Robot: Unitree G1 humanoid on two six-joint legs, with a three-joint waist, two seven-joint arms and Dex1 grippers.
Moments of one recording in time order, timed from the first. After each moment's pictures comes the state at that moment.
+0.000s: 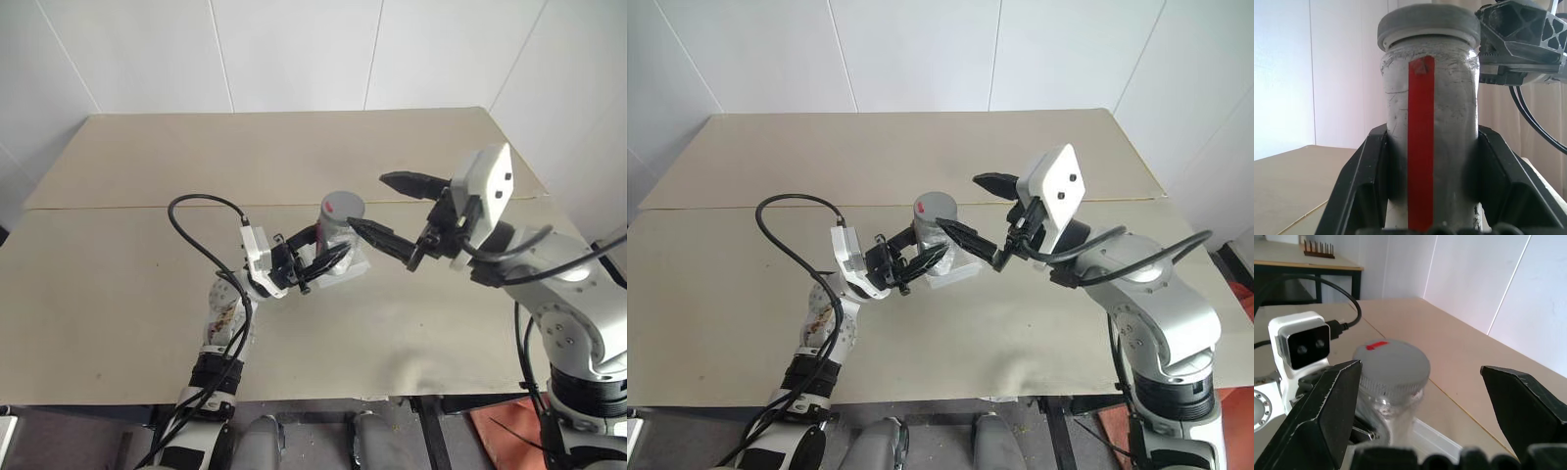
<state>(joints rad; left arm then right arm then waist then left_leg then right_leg) -0.48 0.08 0.00 0.30 -0.50 -0.24 -1.15 -0.50 -0.63 -0.10 -0.62 0.62 0.73 0.58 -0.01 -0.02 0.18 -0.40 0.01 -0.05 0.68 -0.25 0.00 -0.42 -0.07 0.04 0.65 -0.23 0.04</state>
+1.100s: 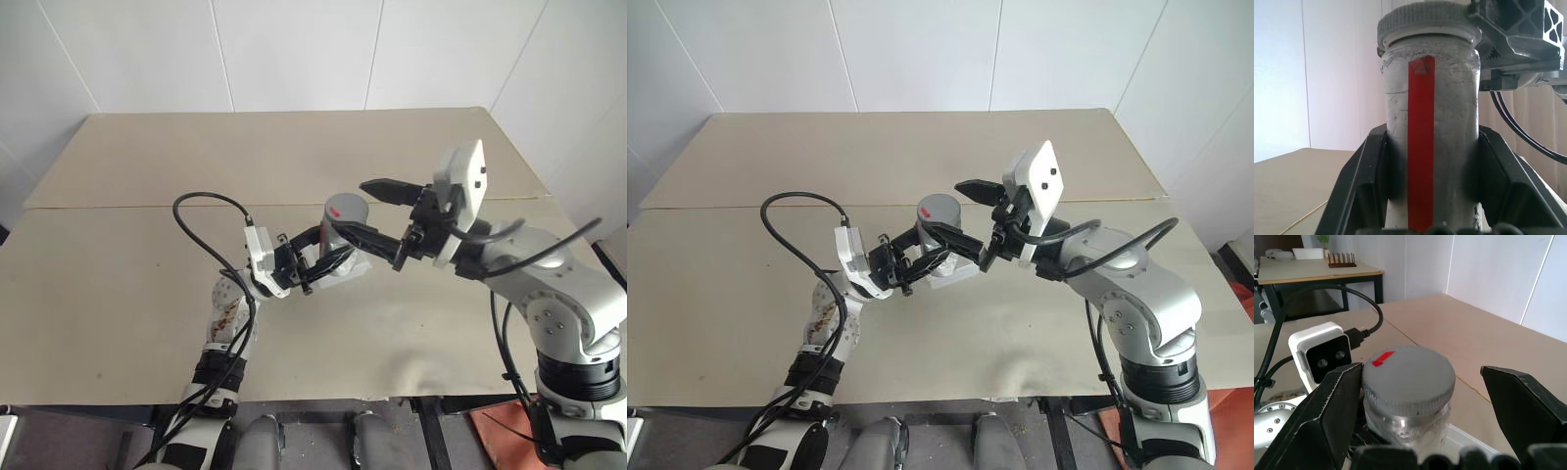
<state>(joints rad) -0.49 0.07 0.00 0.32 -0.49 -0.26 -1.18 -0.57 -0.58 -0.04 -0.53 0.75 0.79 0.56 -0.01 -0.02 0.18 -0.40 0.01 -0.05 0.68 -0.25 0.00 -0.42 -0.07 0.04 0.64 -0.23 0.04</state>
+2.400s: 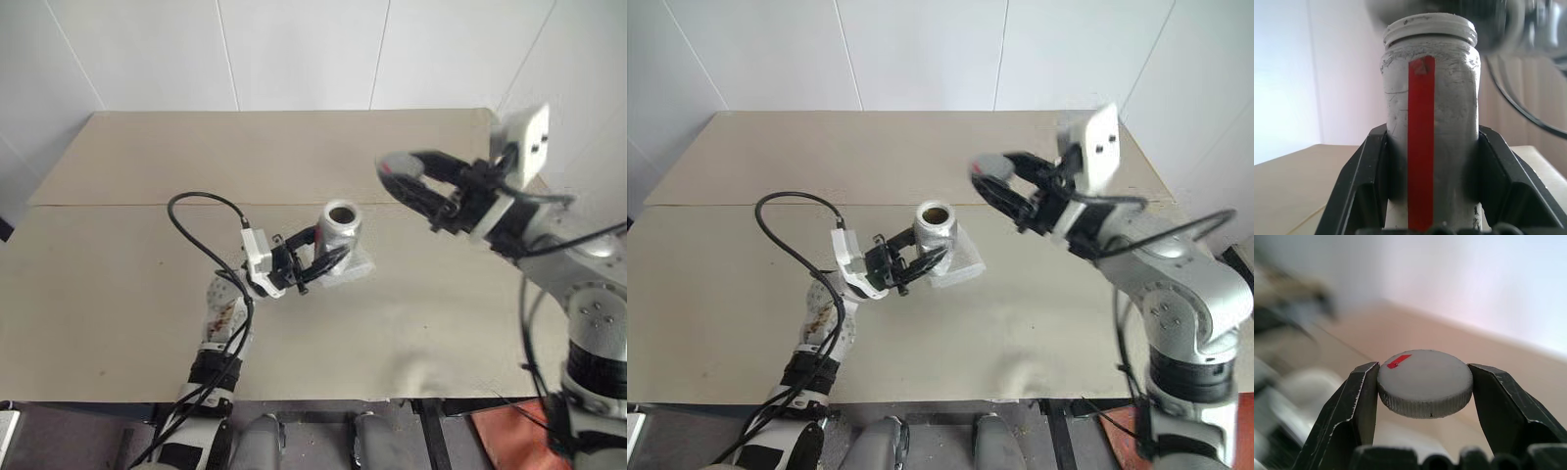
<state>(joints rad) -0.49 0.12 0.02 0.32 -0.48 -0.29 -1.15 -0.46 -0.71 -0.20 -0.53 0.80 0.89 0.31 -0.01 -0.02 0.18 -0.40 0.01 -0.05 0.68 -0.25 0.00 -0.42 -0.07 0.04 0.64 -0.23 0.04</state>
